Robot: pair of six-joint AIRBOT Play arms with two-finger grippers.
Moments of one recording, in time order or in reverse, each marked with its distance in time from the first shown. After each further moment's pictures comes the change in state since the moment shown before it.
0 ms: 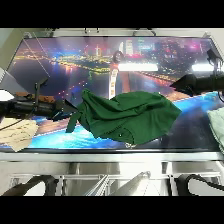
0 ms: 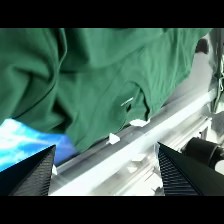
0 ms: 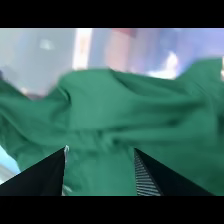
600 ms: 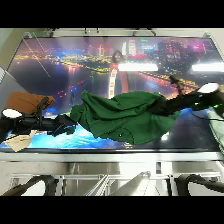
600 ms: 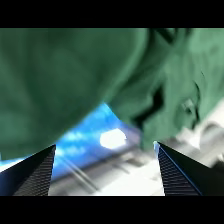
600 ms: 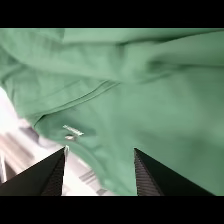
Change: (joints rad) left arm 0.083 -0.020 -0.265 0.027 0.195 0.062; right arm 0.329 -0.035 -0.248 0.010 -0.073 0.033
